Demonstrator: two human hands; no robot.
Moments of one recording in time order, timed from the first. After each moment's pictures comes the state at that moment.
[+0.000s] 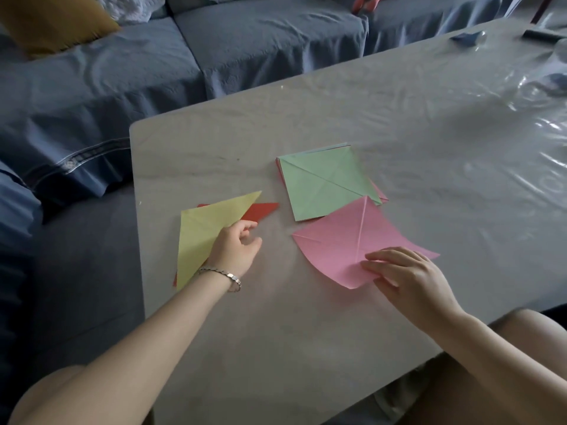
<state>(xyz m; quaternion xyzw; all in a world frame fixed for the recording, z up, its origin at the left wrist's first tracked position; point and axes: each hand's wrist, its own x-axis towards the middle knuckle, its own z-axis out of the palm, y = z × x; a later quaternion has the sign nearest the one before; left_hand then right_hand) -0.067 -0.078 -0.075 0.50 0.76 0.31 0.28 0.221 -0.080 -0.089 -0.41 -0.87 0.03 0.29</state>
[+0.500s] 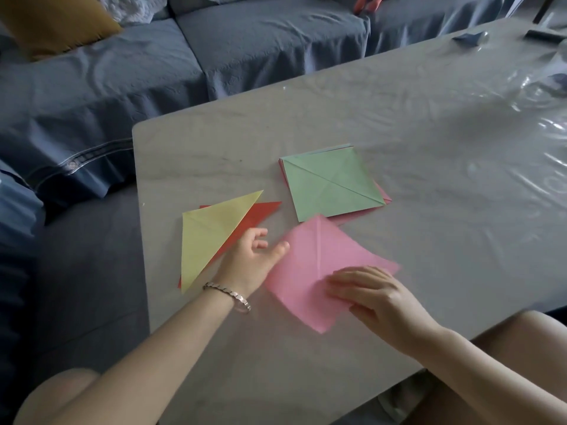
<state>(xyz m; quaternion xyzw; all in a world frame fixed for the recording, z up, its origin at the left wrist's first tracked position) -0.047 -0.100 -0.047 0.48 0.73 0.29 0.38 0.185 -0.102 -0.086 -0.29 -0.90 0.17 0.29</state>
